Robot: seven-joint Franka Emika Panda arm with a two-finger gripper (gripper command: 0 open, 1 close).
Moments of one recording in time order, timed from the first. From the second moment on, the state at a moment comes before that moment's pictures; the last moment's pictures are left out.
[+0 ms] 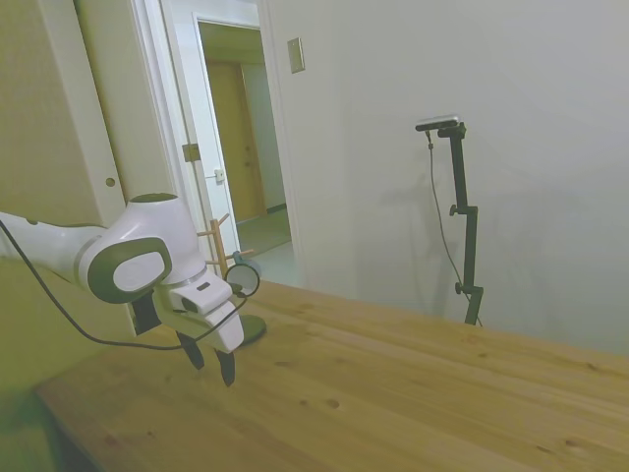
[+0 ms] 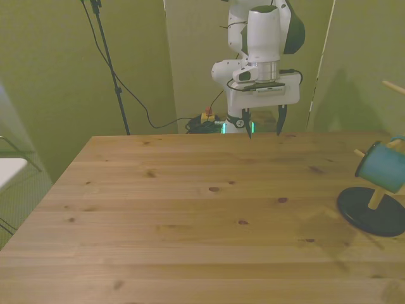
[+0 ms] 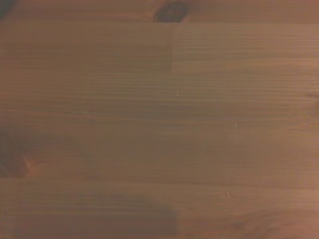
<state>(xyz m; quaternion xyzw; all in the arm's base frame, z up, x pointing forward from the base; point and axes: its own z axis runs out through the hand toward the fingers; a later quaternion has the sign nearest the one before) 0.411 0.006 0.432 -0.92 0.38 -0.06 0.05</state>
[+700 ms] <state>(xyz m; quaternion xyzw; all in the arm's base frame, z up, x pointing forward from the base) 0.411 0.008 0.431 -0.93 0.37 -0.06 0.05</state>
